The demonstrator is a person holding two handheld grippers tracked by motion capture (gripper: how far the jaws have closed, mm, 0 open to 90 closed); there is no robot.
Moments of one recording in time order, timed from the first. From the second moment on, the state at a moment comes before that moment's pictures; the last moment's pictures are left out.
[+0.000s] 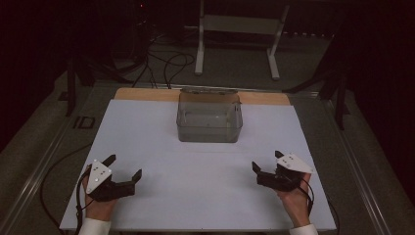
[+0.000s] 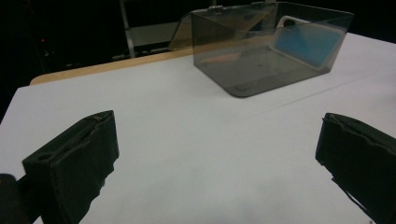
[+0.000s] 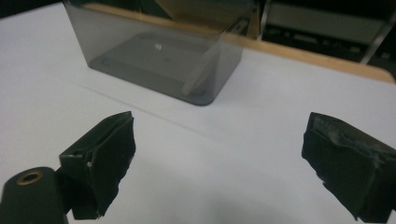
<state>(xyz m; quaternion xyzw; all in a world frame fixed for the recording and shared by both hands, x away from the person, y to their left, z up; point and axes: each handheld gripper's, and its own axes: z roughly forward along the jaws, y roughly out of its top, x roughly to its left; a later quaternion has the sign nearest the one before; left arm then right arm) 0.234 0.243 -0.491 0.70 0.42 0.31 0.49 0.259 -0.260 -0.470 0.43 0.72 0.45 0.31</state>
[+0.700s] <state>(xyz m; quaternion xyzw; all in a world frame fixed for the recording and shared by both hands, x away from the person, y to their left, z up) 0.230 0.250 -0.491 0.69 0.42 0.32 0.50 0.224 -0.276 -0.491 0.42 0.68 0.51 0.33</state>
